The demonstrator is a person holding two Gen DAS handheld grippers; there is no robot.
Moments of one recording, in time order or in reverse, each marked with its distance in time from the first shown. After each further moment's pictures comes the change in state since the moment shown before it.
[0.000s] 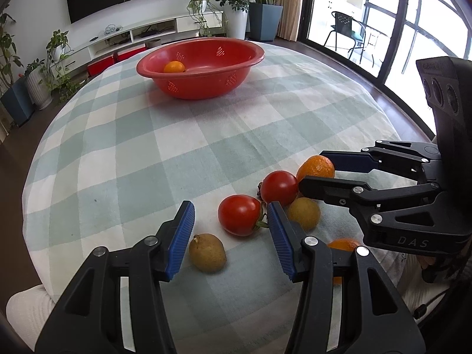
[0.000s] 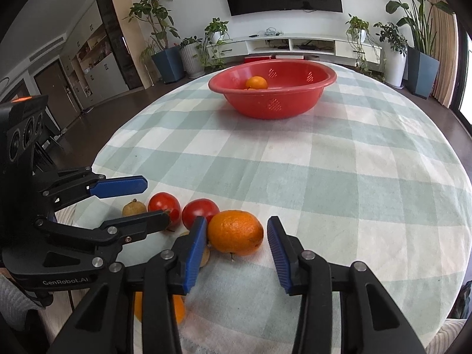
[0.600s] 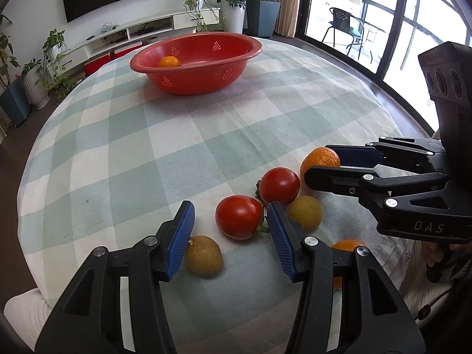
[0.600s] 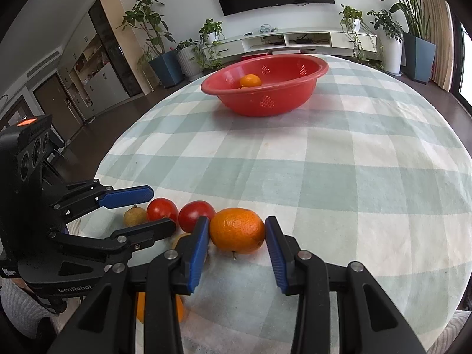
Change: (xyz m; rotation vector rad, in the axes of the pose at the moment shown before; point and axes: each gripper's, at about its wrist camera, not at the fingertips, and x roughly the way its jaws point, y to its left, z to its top) left arm 0.012 -0.003 0.000 0.016 0.015 -0.002; right arm 0.000 -0.010 0.001 0.067 -0.002 0.035
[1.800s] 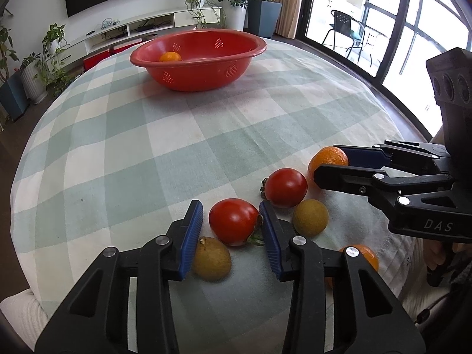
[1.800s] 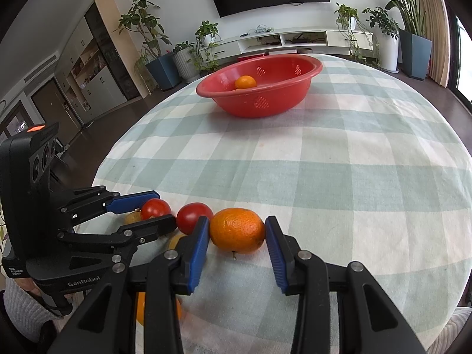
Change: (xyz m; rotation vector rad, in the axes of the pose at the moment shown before) left arm 0.007 0.009 -0.001 -0.029 0.001 -0.026; right arm -0.001 -0.004 0.000 0.020 -0.006 -0.003
